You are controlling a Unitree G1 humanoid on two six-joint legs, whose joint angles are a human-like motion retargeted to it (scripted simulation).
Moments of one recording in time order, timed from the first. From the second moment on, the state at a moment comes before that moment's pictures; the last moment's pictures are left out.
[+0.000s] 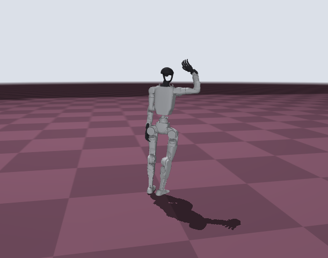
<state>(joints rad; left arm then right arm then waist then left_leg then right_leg) -0.01 0.05 0.08 1.56 0.11 0.21 -0.06 -1.20 -1.50 0.16 -0.14 -0.80 0.07 -1.08 -0.09 -0.03 -0.01 0.01 -0.06 0.17 0.03 -0.07 0.02 0.05 0.01 -0.39 0.00 -0.01 -0.06</state>
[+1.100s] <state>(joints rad) -0.02 -0.01 0.03 1.60 0.06 0.22 -0.06 -1.20 -1.24 0.11 0.21 -0.40 0.19 -0.86 -0.16 0.04 -0.04 -0.03 -0.05 0.14 0.05 -0.07 0.01 0.02 0.00 -0.41 0.00 0.00 -0.06</state>
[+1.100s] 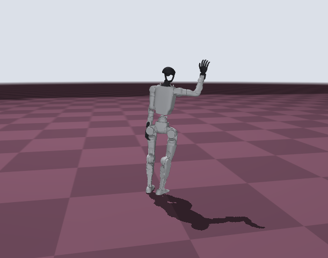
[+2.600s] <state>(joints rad) -0.04 0.08 0.16 1.55 0.01 0.22 0.07 0.14 -0.06 -0.46 1.38 -0.67 0.39 0.01 -0.12 0.07 0.08 0.03 -0.03 0.25 0.05 -0.07 0.01 0.07 0.02 -0.31 -0.01 0.01 -0.07</state>
